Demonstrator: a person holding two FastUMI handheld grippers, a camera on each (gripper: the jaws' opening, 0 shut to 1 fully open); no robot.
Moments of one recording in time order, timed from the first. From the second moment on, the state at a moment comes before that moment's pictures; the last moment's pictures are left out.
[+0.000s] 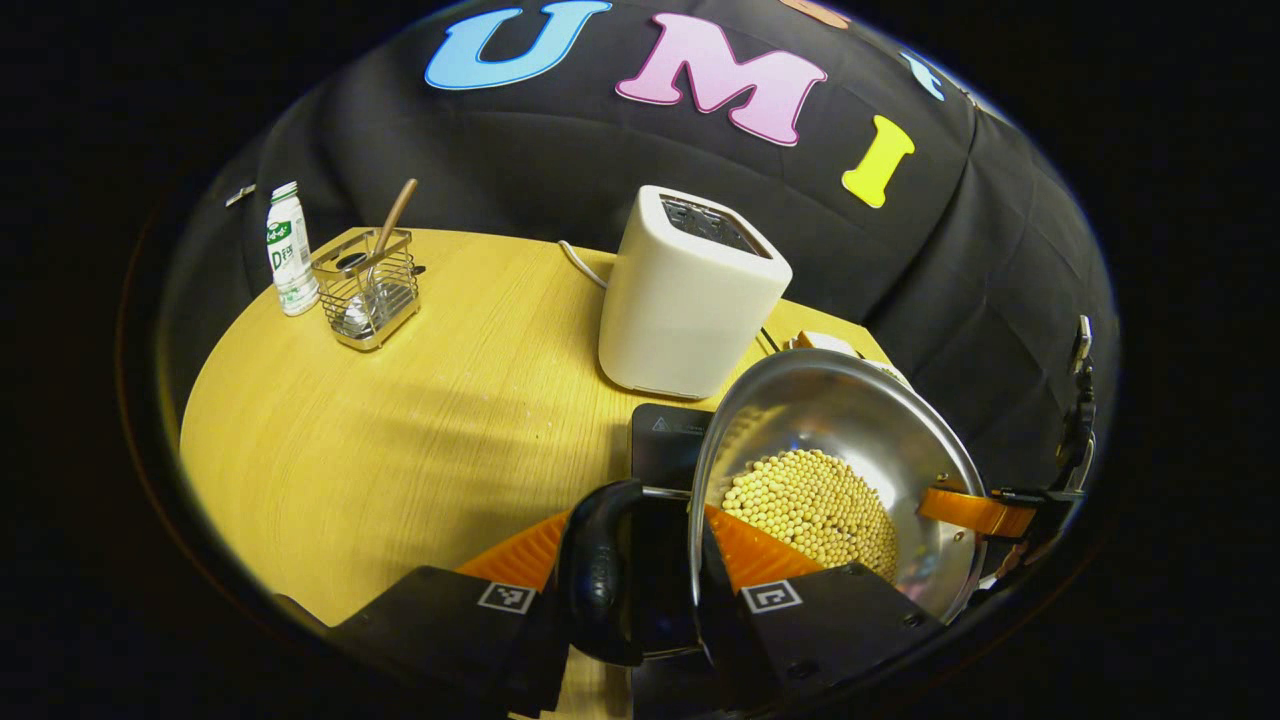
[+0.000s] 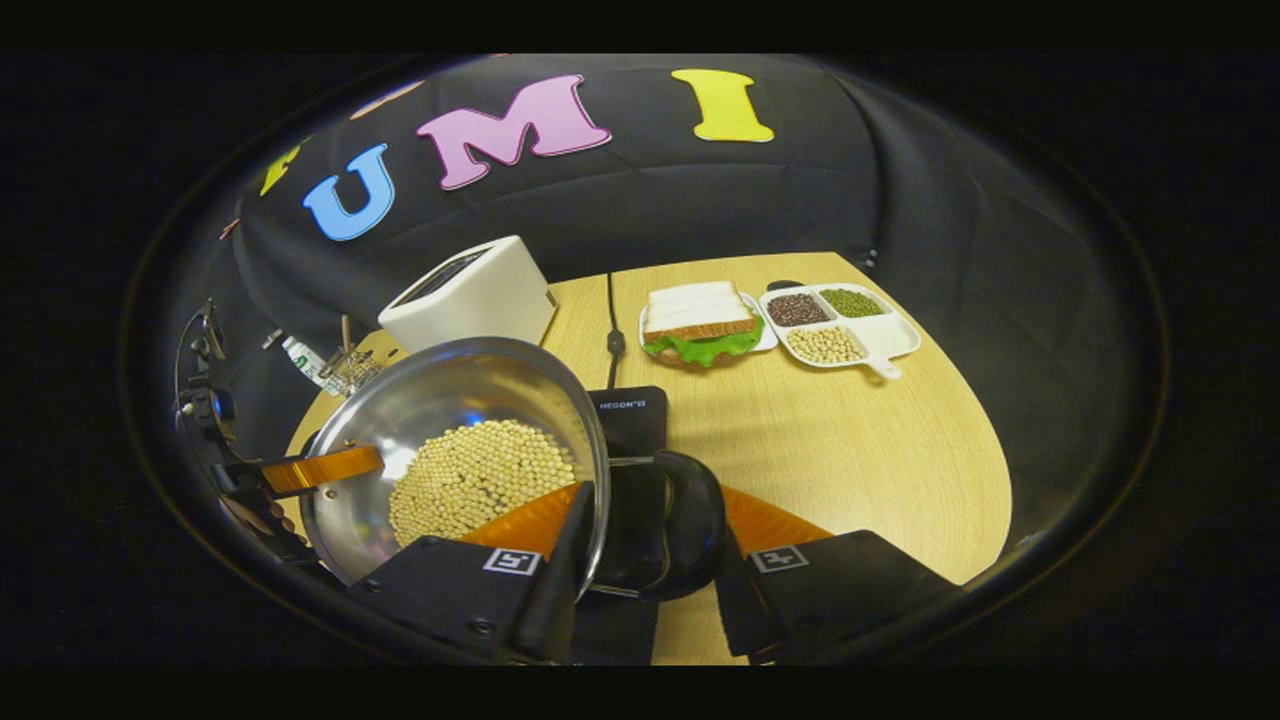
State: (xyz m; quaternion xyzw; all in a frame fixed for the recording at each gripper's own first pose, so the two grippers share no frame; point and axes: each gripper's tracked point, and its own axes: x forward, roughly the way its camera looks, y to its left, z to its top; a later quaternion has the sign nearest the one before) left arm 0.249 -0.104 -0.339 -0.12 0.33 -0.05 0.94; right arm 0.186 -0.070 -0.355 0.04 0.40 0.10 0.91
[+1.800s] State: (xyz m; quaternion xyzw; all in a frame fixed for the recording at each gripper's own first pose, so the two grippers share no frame) left arm 0.142 -0.077 -0.103 0.00 0.13 0.03 0.99; right arm 0.133 -0.088 -0.142 0.02 0.18 0.04 0.98
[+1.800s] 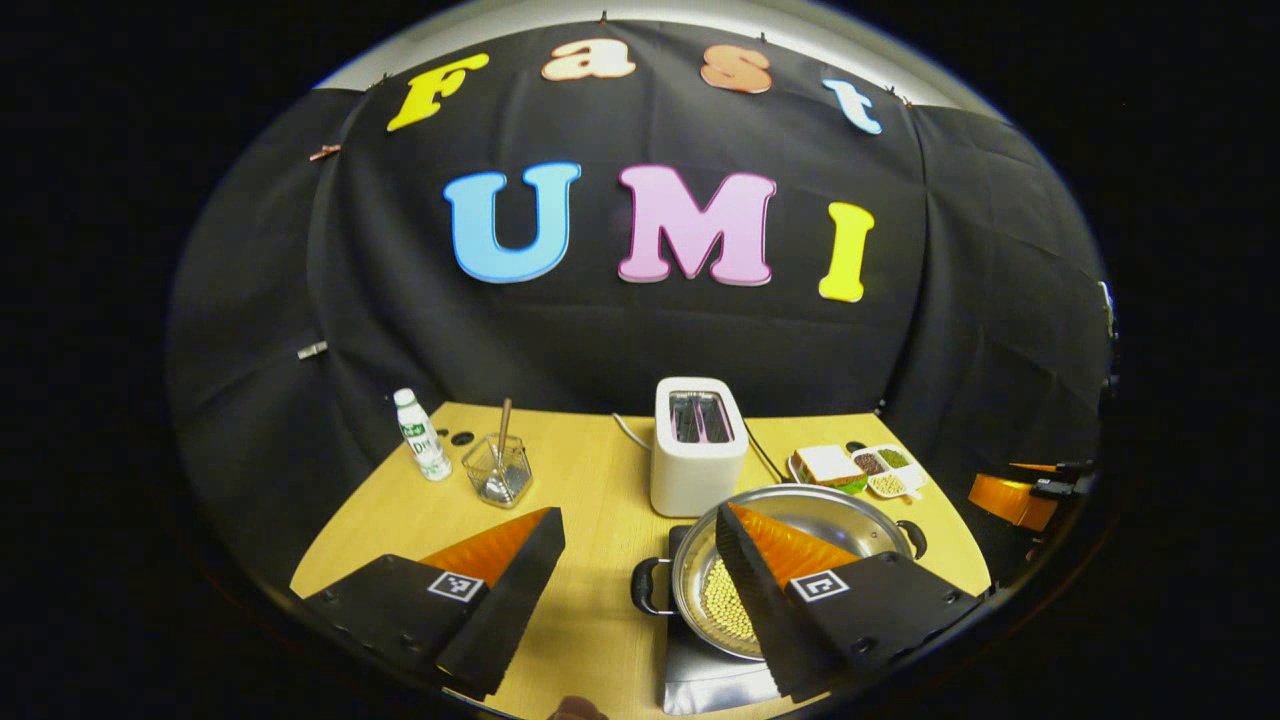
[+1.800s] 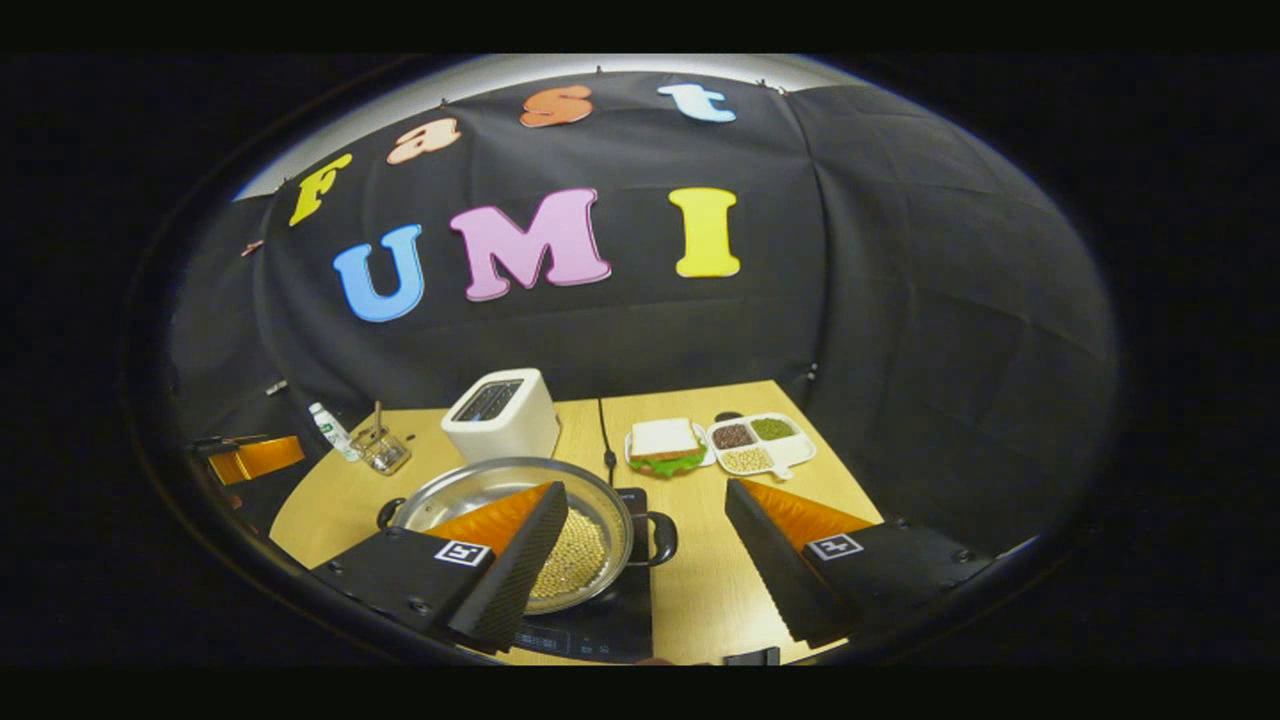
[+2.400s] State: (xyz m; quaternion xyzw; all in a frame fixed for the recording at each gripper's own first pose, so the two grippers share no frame) left arm 0.009 -0.043 -0.040 0.02 0.01 0.03 1.00; right arm 0.013 -0.073 -0.056 0.02 0.04 0.00 1.00
